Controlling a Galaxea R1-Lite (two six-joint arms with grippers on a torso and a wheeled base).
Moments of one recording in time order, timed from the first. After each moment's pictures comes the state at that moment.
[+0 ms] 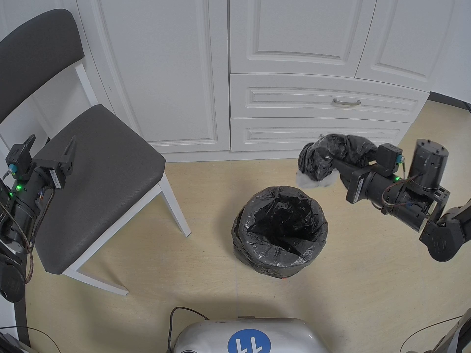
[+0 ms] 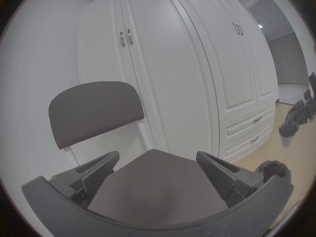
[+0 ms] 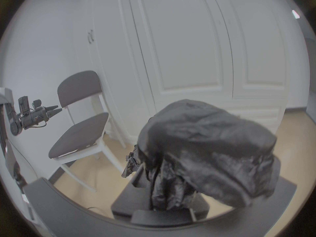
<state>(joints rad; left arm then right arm) -0.05 1.47 -0.34 -1.42 0.15 0.25 0.38 1.73 -0.66 -1.04 0.09 0.03</state>
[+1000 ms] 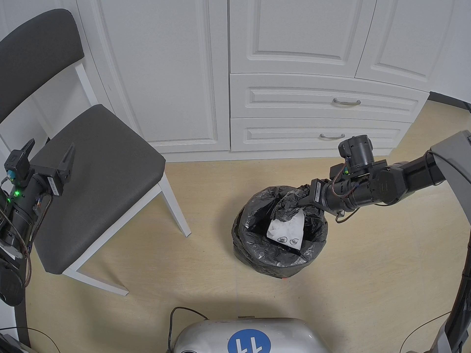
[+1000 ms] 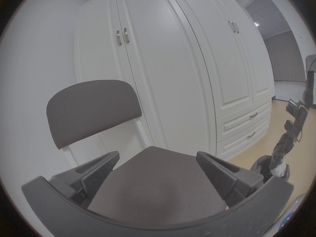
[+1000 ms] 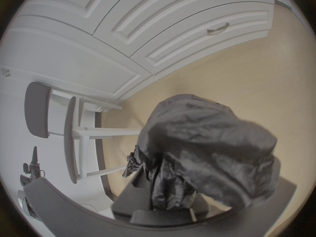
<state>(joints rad) -0.01 1.46 -0.30 -1.42 0.09 0.26 0.33 2.12 -1.32 -0.11 0.29 0.53</state>
